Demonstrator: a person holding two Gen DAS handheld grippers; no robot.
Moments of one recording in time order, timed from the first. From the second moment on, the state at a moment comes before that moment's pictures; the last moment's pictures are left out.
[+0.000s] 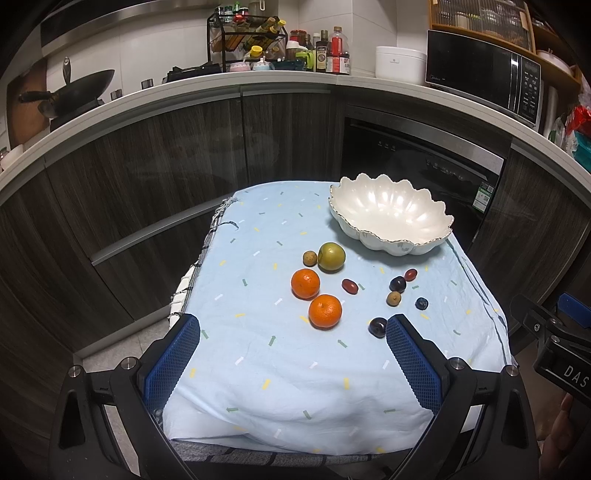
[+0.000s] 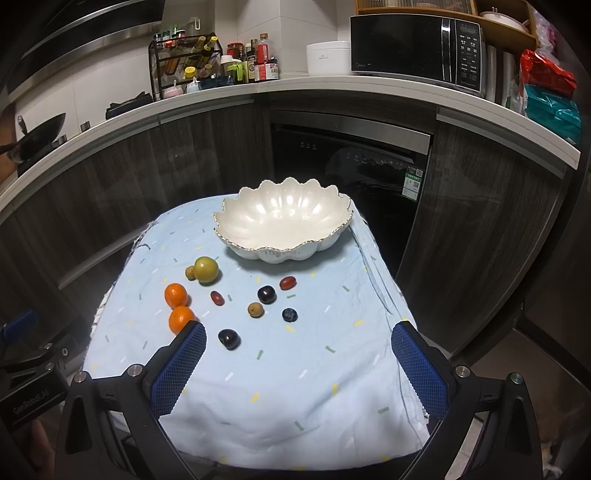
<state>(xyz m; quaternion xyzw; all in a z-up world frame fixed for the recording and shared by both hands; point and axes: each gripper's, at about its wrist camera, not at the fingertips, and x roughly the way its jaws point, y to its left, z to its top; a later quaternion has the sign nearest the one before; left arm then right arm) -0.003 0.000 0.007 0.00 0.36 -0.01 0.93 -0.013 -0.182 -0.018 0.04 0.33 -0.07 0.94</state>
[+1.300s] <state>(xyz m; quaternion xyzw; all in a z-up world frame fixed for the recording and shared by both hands) 0.008 -0.003 -0.004 0.01 0.37 -0.01 0.93 -0.006 -0.184 -0.027 0.04 0.34 -0.07 0.94</state>
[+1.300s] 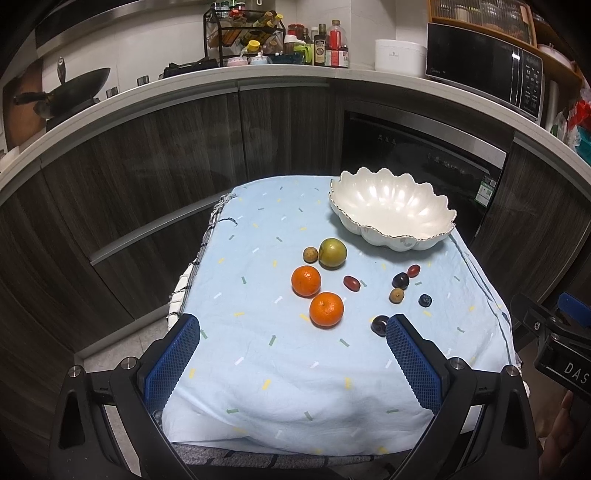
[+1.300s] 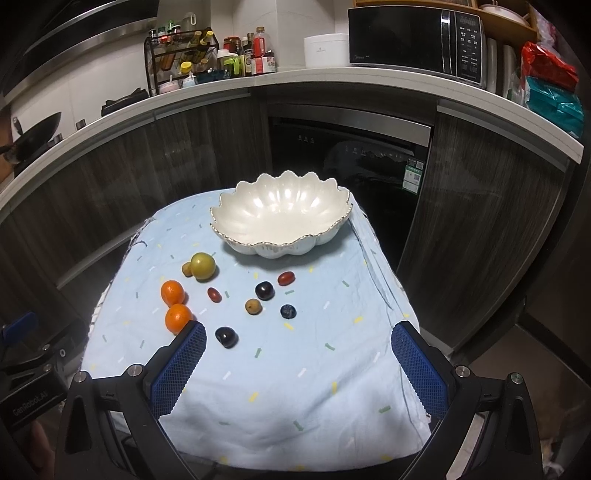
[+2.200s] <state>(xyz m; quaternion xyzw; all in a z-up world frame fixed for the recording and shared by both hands) 0.051 -0.013 -0.013 0.05 0.39 -0.02 0.92 0.039 -0.189 -0.036 0.04 0.38 -0.07 0.92</state>
